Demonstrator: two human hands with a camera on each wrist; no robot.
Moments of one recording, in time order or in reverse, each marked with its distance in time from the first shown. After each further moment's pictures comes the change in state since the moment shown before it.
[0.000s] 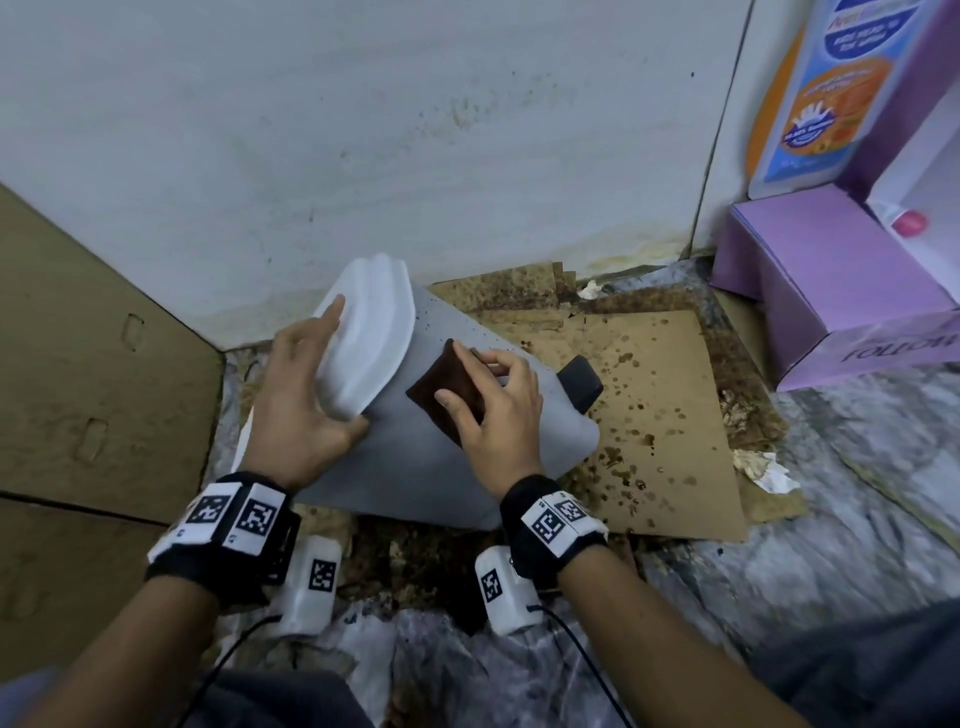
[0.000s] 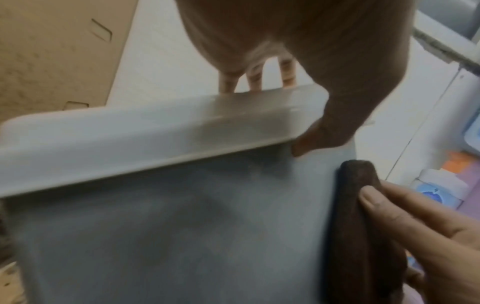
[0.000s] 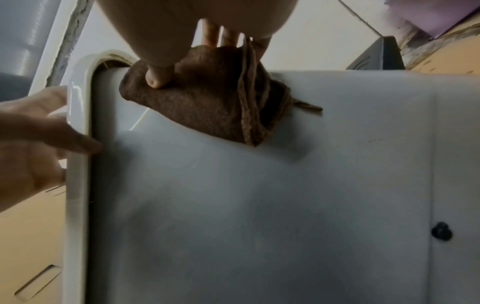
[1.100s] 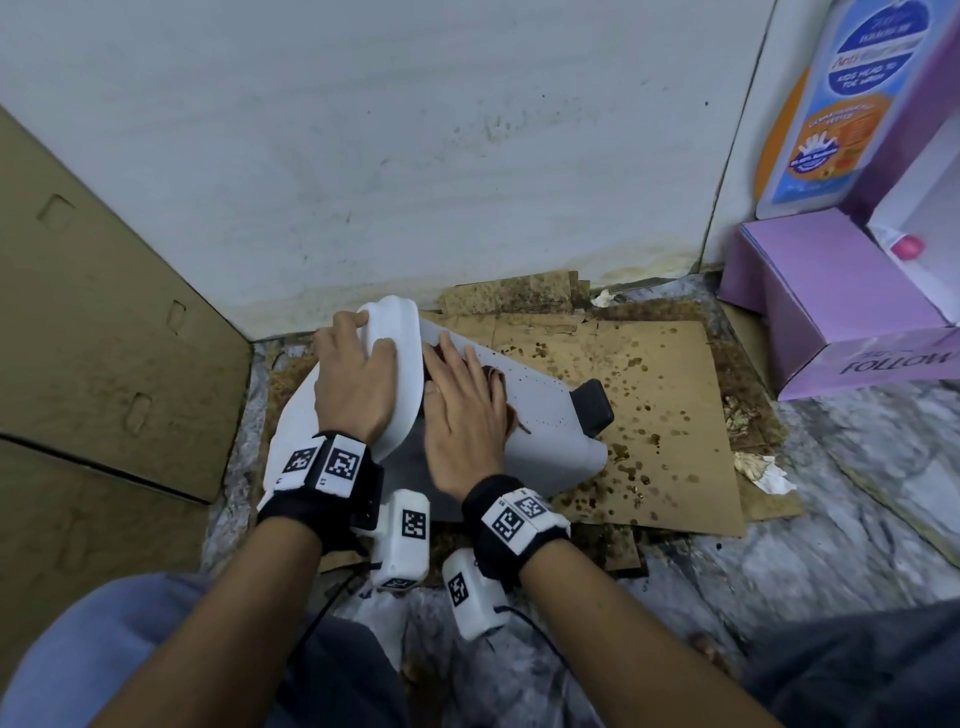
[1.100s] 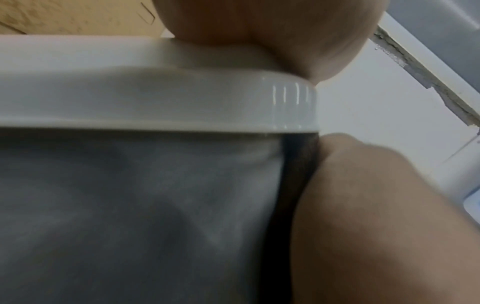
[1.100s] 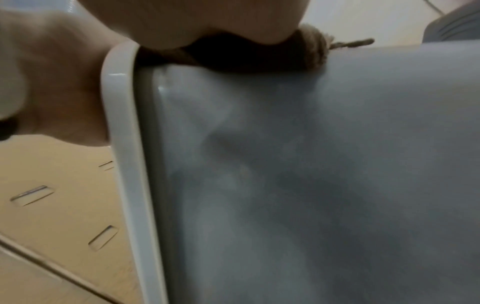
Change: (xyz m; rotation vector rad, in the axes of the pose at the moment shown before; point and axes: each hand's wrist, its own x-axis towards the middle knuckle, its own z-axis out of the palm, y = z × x) left_hand -0.004 0.048 0.002 -0.127 0.154 -0.501; right_hand -0.030 -0.071 0.019 -0.039 -0.207 -0.019
